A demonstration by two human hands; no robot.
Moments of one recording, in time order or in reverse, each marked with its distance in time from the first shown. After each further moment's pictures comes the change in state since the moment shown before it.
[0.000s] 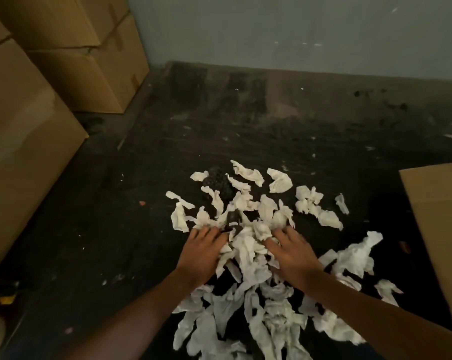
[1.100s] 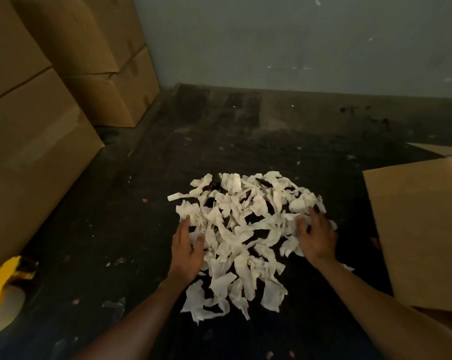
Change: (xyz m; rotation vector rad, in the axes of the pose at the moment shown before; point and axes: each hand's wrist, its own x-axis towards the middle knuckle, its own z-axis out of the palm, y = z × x) left_hand -0.028 0.046 -0.011 -0.784 0.225 -0.739; right_hand -0.032 0.073 -0.005 0.606 0.161 0.862
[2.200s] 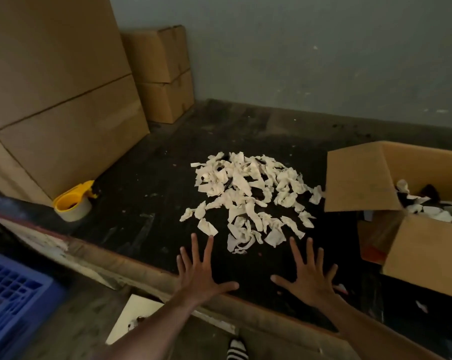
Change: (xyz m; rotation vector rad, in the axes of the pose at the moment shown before) left_hand -0.279 0.004 0.035 0.583 -0.163 -0.091; right_hand -0.233 0.126 -0.061 -0.441 -0.358 -0.296
